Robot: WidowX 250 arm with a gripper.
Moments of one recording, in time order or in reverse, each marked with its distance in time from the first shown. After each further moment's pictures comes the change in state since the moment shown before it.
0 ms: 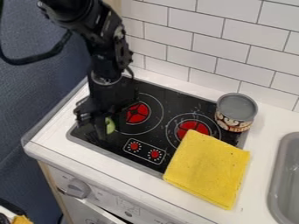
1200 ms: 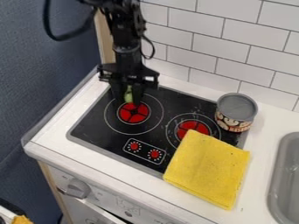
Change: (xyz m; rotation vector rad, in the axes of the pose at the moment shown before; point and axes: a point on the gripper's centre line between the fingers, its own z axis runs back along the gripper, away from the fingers) arm 0.037 -0.062 0.022 -0.112 -0.008 -0.785
